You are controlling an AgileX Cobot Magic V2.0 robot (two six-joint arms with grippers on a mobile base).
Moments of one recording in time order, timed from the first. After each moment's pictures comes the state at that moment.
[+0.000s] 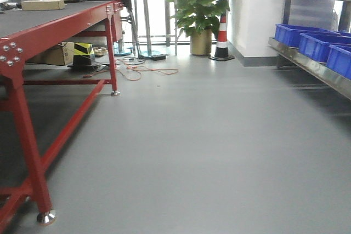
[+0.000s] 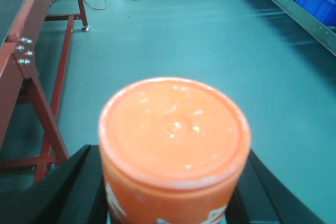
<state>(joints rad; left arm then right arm) -0.31 0.79 -1.12 0.10 0.79 -0.11 0.11 0.63 -1.03 0.17 0.73 -0.15</state>
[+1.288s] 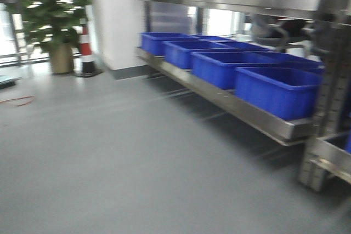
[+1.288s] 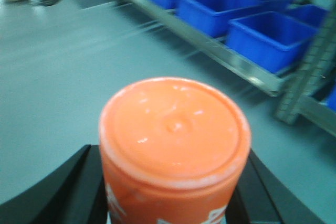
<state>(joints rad) -0.31 0.79 -1.12 0.10 0.79 -0.11 0.11 0.63 -1.03 0.17 0.73 -0.15</state>
